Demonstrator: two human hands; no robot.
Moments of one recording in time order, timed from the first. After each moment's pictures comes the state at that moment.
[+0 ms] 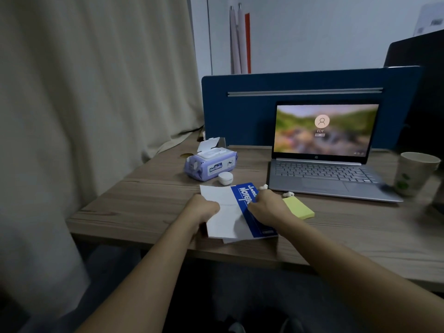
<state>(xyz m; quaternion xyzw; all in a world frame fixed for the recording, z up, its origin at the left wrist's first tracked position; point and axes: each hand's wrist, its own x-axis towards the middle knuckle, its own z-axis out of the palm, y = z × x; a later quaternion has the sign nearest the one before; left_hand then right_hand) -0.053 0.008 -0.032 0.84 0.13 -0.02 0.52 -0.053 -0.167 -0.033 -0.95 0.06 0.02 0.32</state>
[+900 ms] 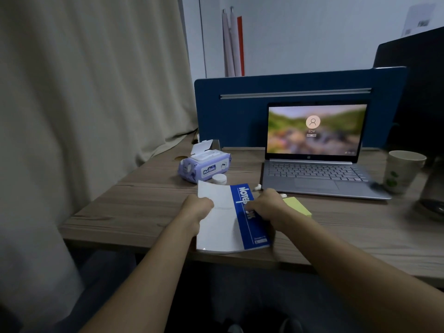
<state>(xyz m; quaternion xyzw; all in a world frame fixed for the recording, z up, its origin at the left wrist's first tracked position) -0.044 -0.003 -0.037 0.76 0.16 -0.01 0.63 -0.051 -0.180 -0.027 -0.83 0.15 0.07 0.53</state>
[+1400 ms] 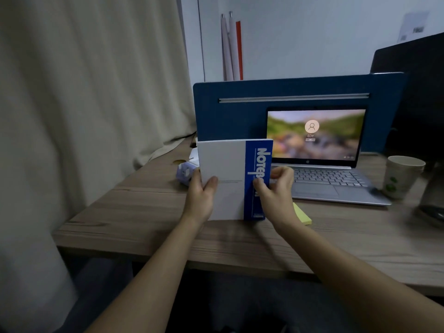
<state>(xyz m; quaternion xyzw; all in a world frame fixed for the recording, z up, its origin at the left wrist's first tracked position) -0.050 -0.017 -0.014 0.71 -0.11 0.17 0.67 -0.064 -0.187 -0.021 -0.72 -0.04 -0.29 0.63</state>
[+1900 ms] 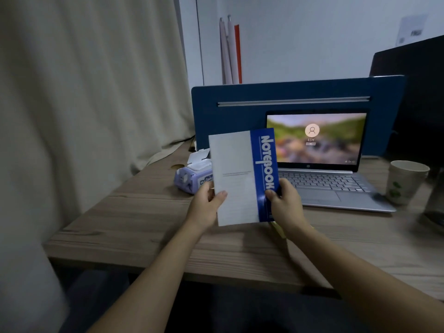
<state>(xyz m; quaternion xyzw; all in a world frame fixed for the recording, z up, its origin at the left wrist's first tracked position) -0.017 -0.018 -0.037 0.75 -0.12 0.10 0.65 -0.032 -0.216 -0.041 -0.76 0.02 -0.22 0.61</state>
